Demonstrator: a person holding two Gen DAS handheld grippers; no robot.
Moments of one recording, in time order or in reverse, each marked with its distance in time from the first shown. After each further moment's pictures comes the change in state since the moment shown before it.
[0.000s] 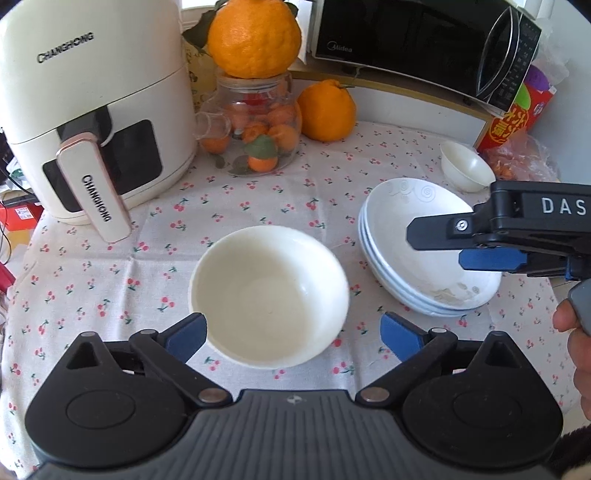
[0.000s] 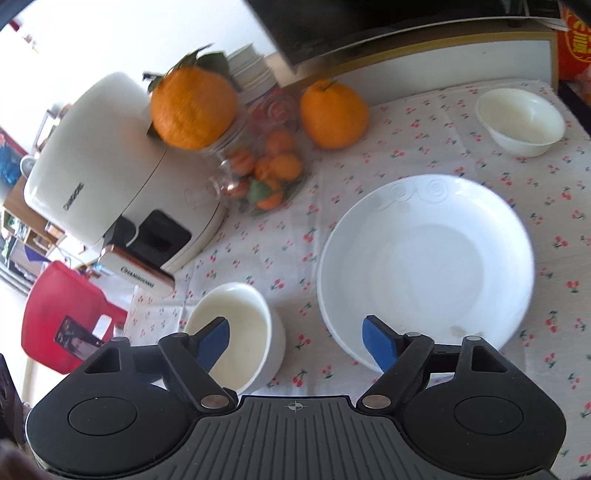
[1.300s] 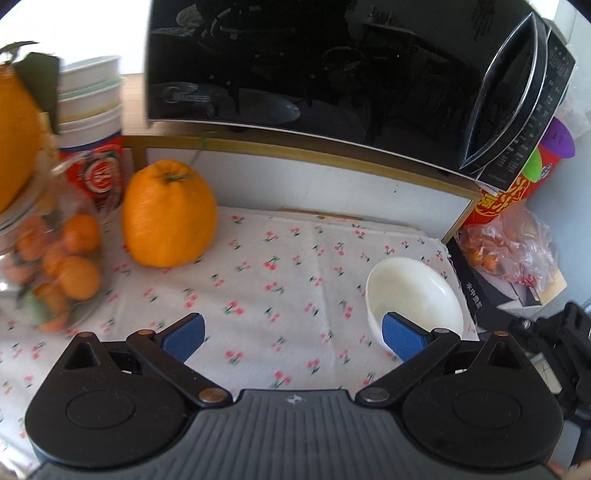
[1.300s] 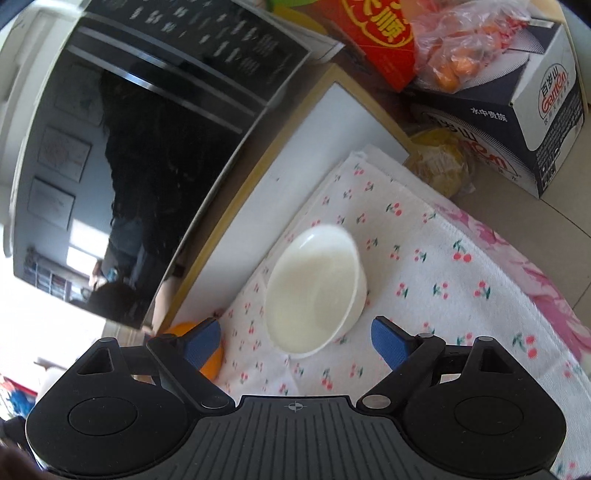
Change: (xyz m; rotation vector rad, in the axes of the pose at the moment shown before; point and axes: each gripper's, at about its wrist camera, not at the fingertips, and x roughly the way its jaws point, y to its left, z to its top) left arm 0.136 -0.146 0.148 -0.076 -0.115 -0.072; right arm -0.004 -0.254 0.102 0.555 -0.347 0.091
